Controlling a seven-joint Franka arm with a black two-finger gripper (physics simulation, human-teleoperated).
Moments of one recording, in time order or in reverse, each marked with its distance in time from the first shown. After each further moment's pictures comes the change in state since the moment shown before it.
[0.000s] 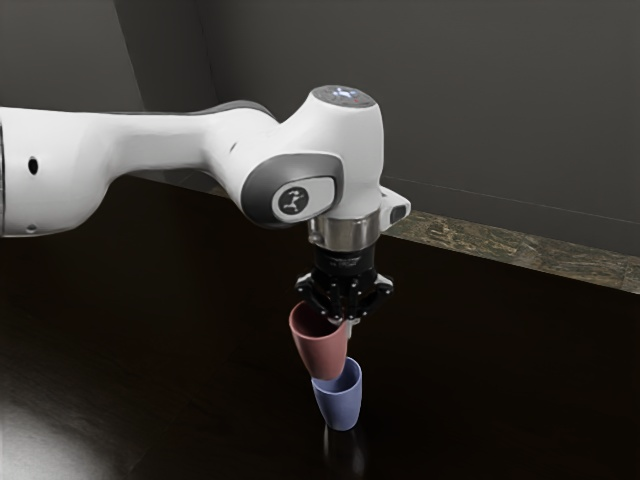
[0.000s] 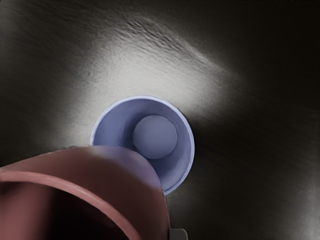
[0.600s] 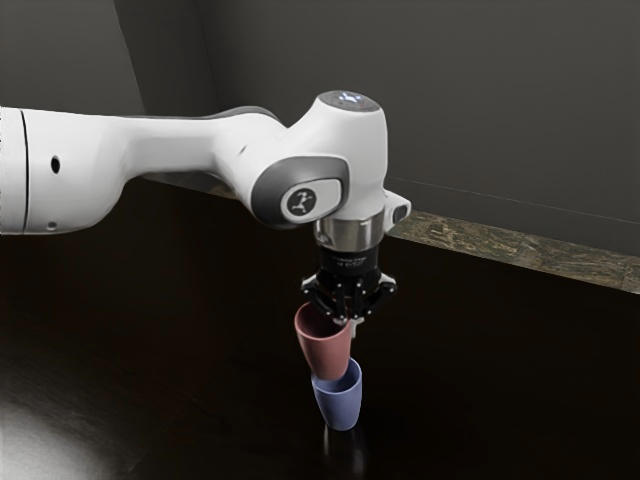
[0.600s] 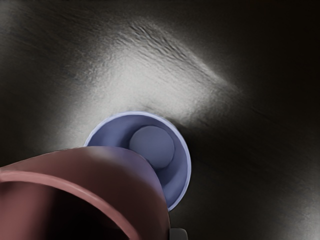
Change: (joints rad) arm 0.012 0.052 0.001 0.034 0.012 0.009 -0.053
